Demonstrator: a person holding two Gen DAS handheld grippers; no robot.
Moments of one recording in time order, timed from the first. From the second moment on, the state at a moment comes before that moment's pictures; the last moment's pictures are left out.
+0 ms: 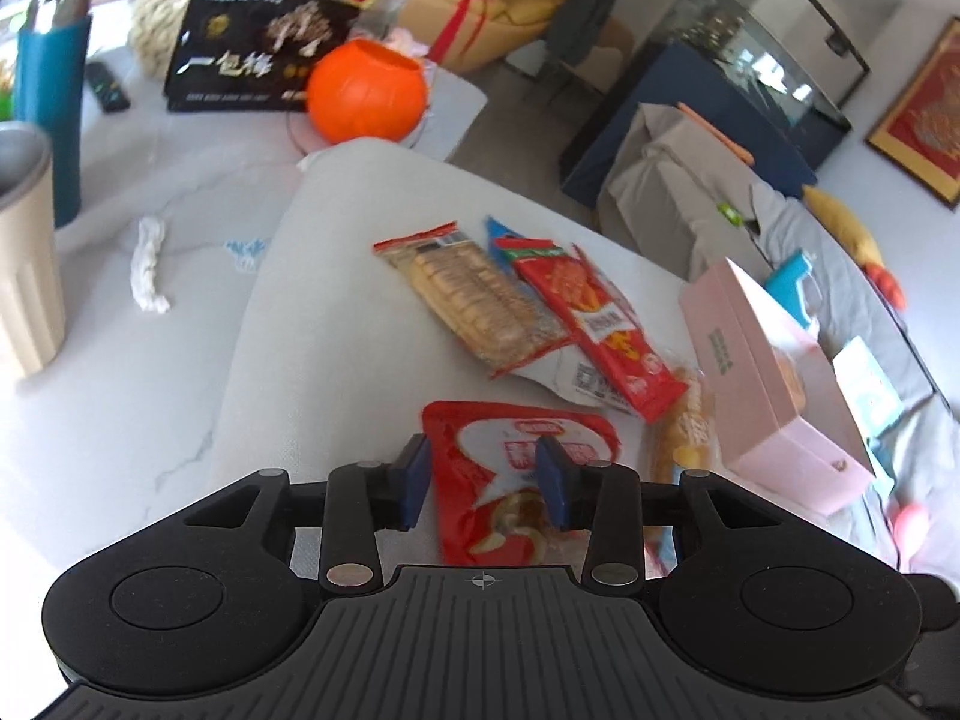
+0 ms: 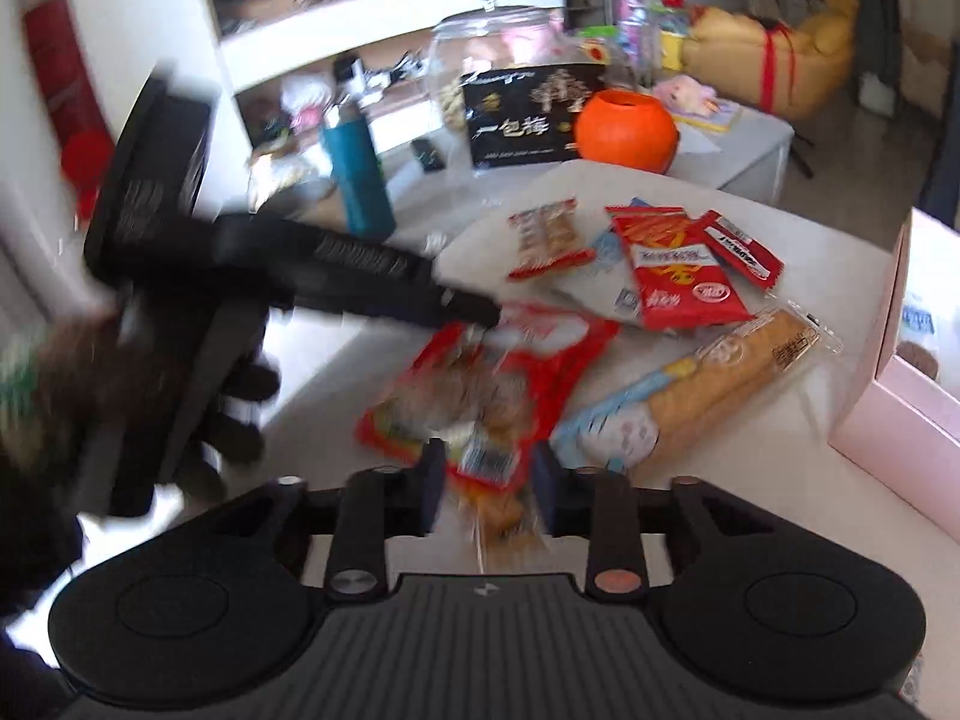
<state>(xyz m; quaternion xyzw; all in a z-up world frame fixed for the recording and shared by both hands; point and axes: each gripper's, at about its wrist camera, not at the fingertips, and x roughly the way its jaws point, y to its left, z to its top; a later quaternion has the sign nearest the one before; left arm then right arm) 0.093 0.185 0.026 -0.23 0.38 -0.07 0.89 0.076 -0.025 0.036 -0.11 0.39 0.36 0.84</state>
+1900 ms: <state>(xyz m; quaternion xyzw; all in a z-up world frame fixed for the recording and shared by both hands) 0.086 0.060 0.014 0.04 0.38 -0.16 0.91 0.046 -0.228 -0.004 0.07 0.33 0.08 0.94</state>
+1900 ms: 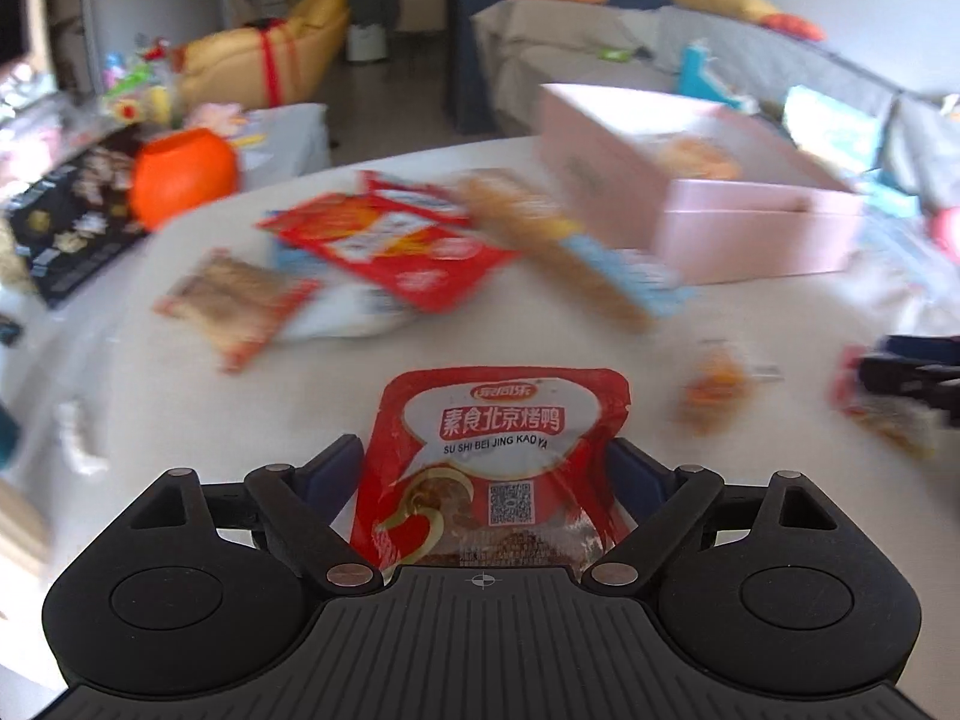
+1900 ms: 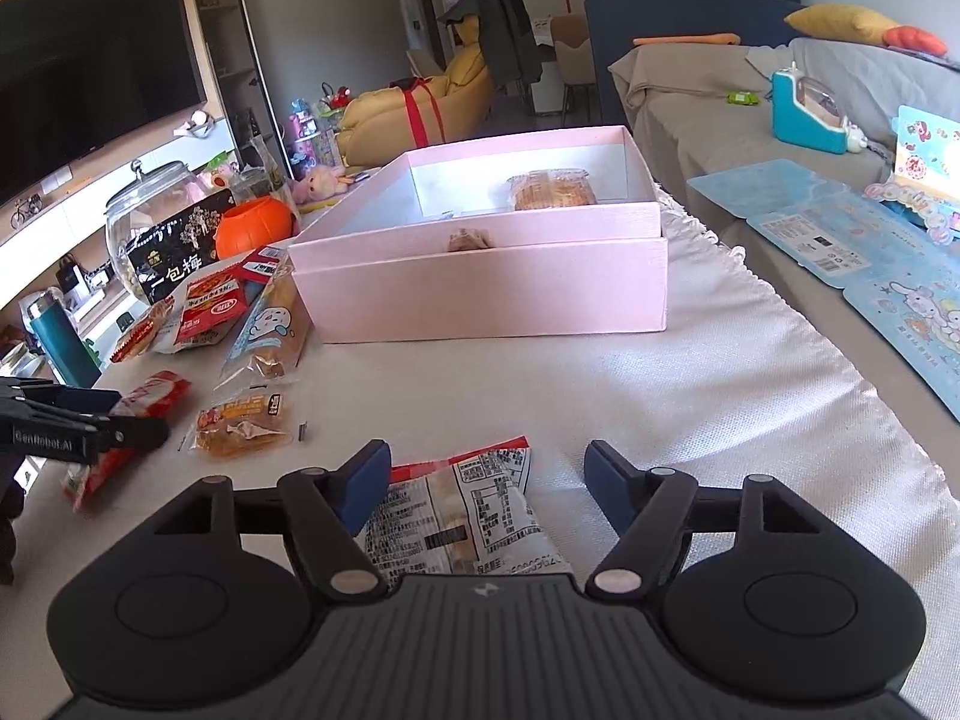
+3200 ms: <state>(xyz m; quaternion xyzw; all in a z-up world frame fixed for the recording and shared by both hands) 0.055 0.019 0.005 0.05 0.35 -0.15 0.92 0.049 -0.201 0.001 0.01 0.35 0.08 0.93</state>
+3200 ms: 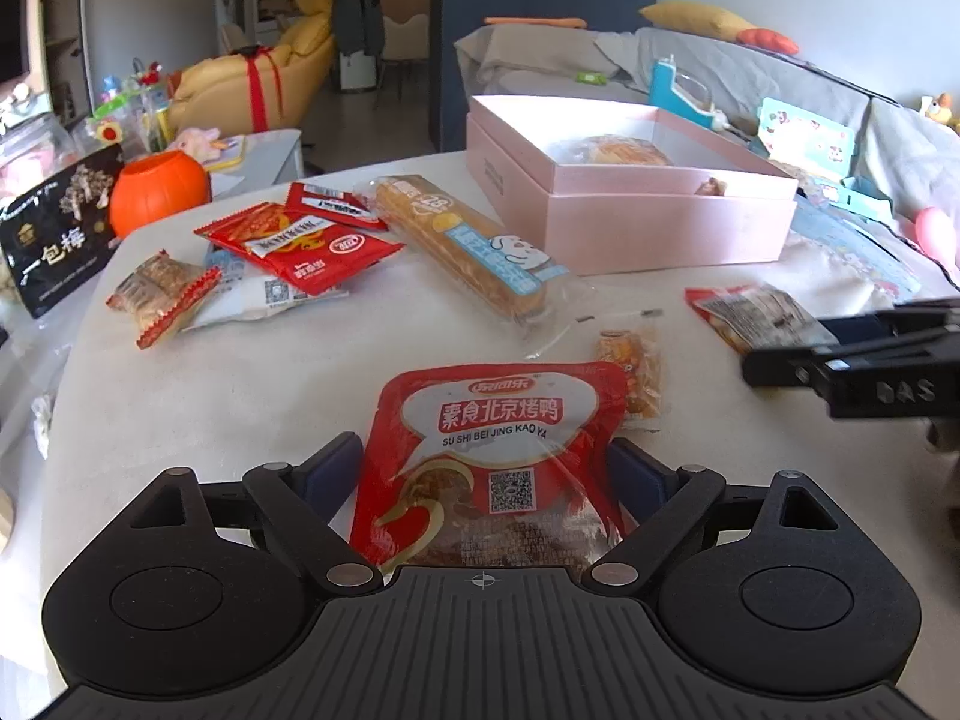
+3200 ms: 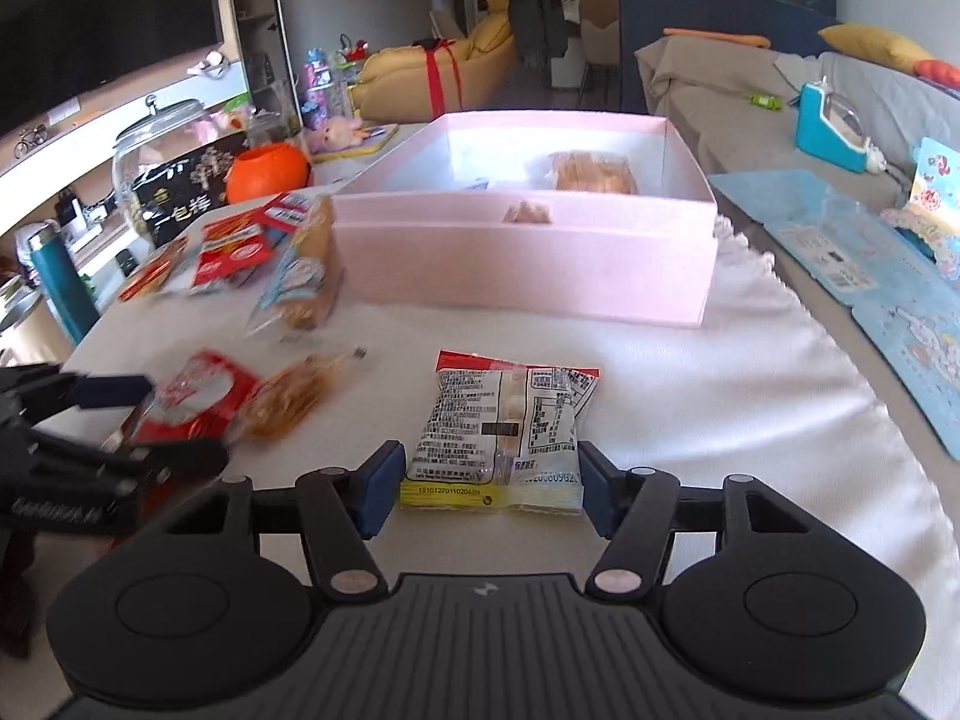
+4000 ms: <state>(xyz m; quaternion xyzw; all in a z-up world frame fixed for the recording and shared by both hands) 0.051 0.019 0.005 0.05 0.36 -0.15 0.92 0.050 -0.204 0.031 0.07 0.33 0.12 0.93</state>
